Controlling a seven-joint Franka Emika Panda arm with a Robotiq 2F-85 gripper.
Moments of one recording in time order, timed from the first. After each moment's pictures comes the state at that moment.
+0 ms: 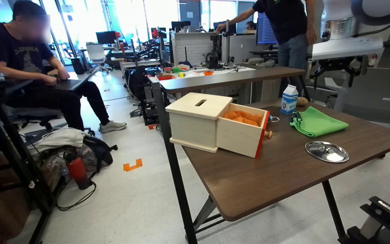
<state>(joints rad) -0.29 0.60 0.17 -1.83 -0.72 2.45 1.24</state>
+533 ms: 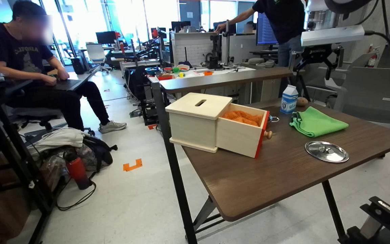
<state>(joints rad) -0.43 0.74 0.39 -1.57 -0.66 2.30 0.94</state>
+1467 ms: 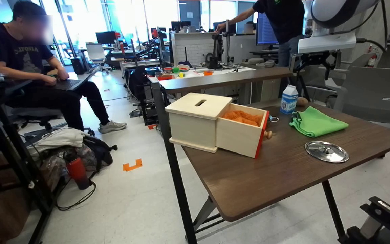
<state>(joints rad) -0.06 0.78 -0.10 -1.50 -0.34 2.43 0.82</state>
